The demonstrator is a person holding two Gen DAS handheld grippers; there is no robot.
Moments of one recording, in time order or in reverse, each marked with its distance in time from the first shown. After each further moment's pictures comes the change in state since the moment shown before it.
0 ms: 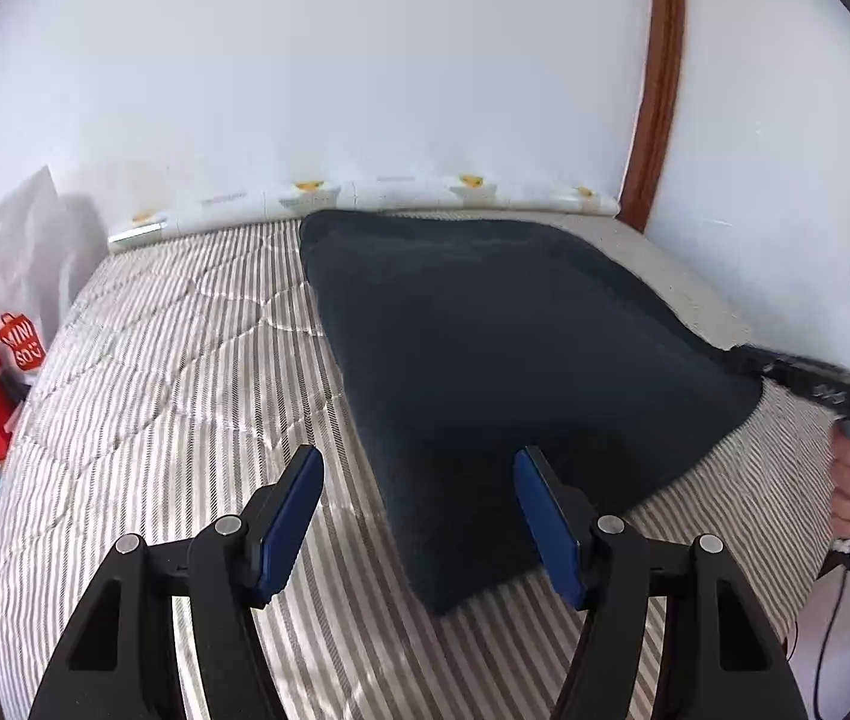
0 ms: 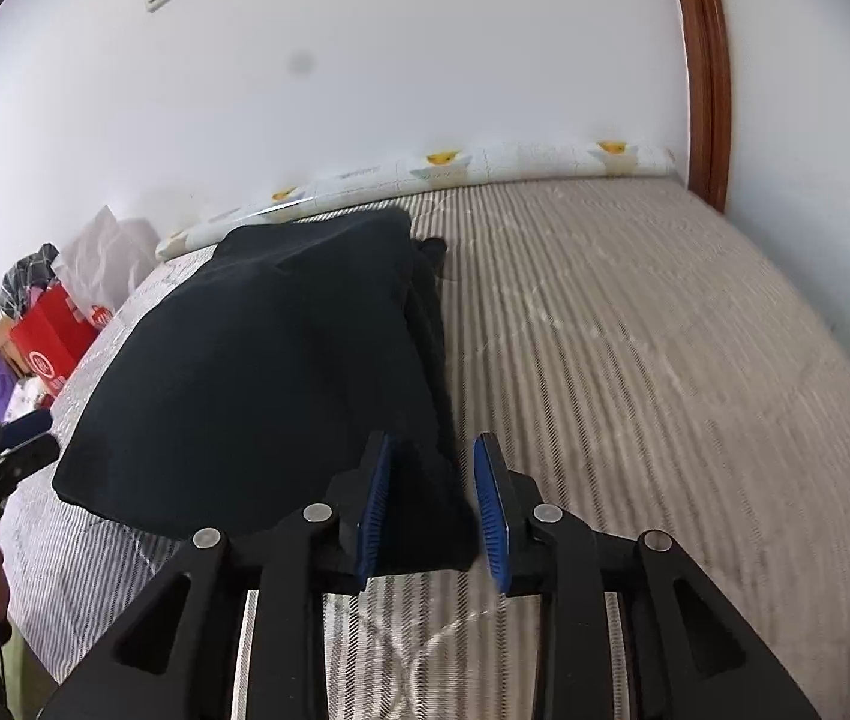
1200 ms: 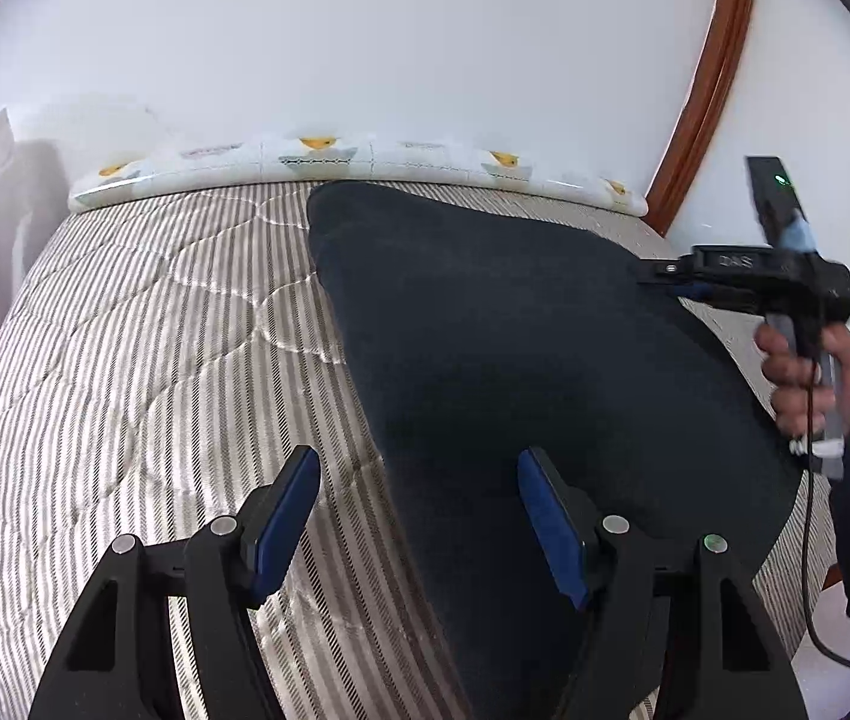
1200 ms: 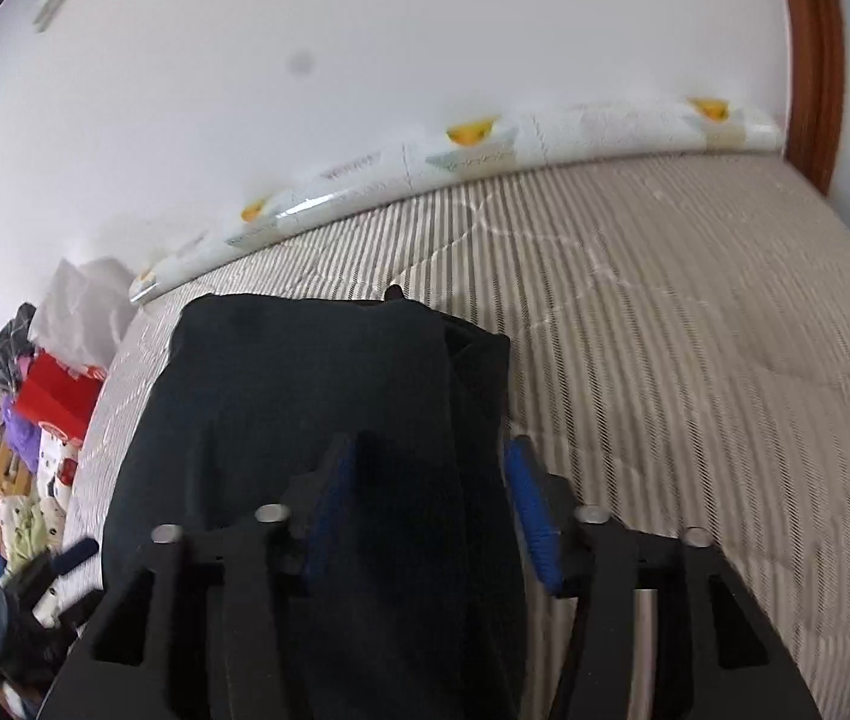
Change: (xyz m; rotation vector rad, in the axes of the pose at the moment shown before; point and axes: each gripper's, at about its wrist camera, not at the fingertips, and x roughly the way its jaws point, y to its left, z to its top) left arm 0.066 0.042 0.048 -0.081 0.096 -0.088; right arm 0.148 0.010 0.132 0.124 0.219 0.132
